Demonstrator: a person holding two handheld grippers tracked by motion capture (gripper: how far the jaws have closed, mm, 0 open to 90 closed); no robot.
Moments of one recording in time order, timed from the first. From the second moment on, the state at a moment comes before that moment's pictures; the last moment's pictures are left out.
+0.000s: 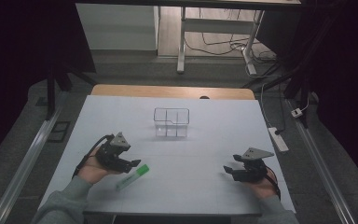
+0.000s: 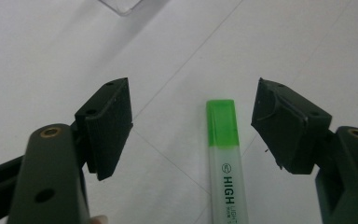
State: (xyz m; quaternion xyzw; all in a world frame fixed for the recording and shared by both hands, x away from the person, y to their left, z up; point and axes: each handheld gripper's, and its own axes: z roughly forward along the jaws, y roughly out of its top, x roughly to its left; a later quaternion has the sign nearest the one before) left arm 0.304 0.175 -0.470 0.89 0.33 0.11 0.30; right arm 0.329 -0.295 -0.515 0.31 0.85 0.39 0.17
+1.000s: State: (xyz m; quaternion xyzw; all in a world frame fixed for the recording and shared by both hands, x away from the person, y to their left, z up) left arm 0.322 0.138 -0.510 0.92 0.33 0.04 0.19; right arm 0.330 -0.296 -0.518 0.32 0.85 0.37 0.18
